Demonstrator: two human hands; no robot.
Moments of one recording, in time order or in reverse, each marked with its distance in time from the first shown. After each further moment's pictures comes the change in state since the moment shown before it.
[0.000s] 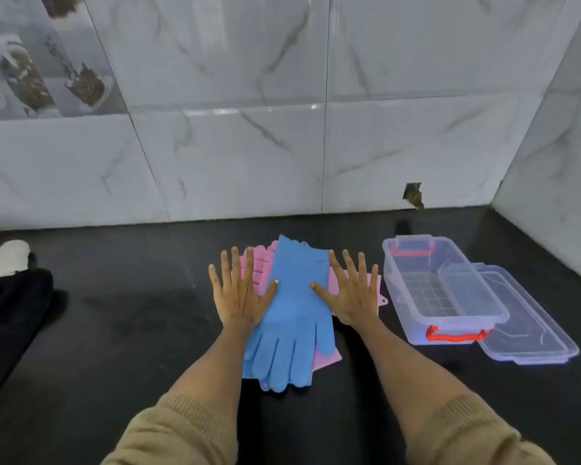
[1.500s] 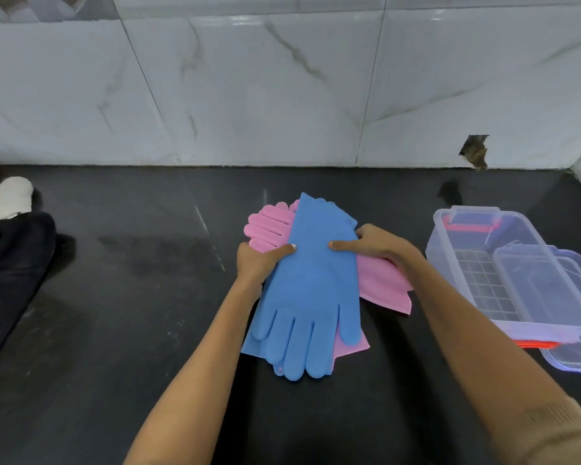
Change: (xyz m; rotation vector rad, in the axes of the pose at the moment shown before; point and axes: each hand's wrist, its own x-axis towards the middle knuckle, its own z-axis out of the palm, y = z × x) left_hand 0.016 -0.002 -0.005 -1.427 -0.371 -0.651; right_hand 0.071 -0.008 -0.030 0.512 -0.702 0.111
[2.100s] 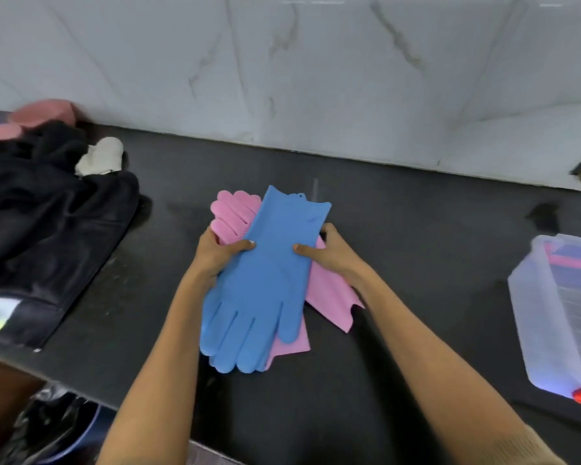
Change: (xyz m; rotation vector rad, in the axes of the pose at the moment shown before) left_hand -0.002 0.001 -0.157 -0.055 0.173 0.055; right_hand 0.018 -0.101 0.134 0.368 -0.069 -0.252
